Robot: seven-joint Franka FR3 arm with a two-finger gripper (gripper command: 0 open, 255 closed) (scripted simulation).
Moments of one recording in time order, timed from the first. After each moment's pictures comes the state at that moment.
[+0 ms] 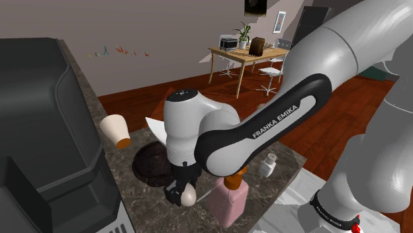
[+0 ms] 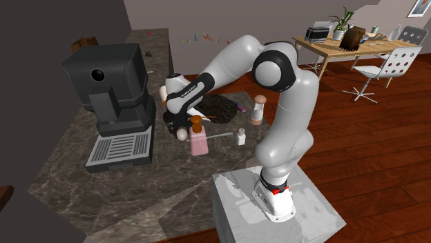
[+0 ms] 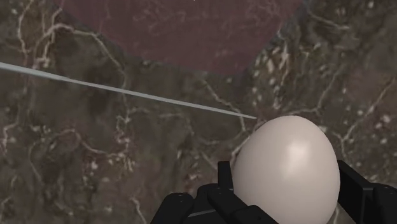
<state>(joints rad) 0.18 0.08 0.57 -2.26 0.04 2.29 0.59</state>
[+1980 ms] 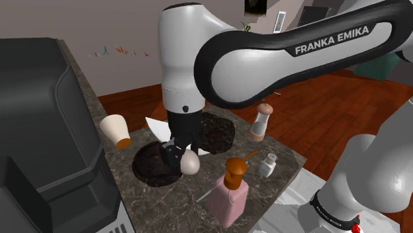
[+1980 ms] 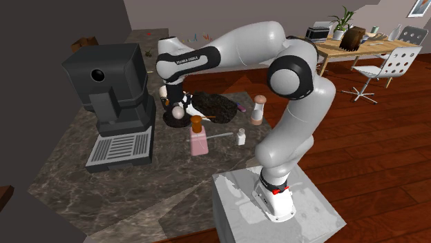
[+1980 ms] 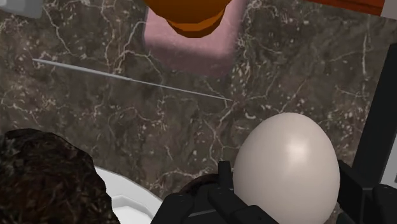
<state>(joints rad) 0.17 -0.12 0.56 -2.04 0.14 1.89 0.53</state>
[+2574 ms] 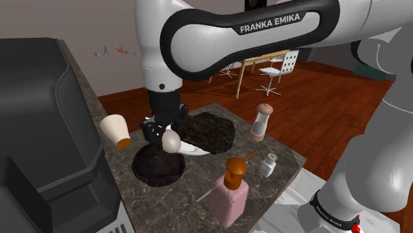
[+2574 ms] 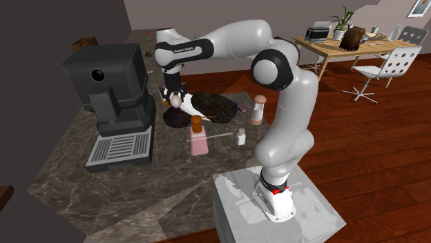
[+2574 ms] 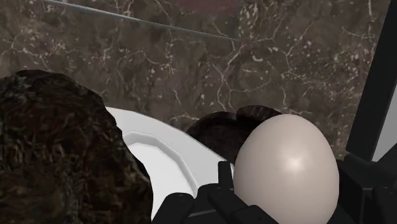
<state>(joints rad) 0.14 0.09 0.53 -1.79 0.02 1.82 0.52</state>
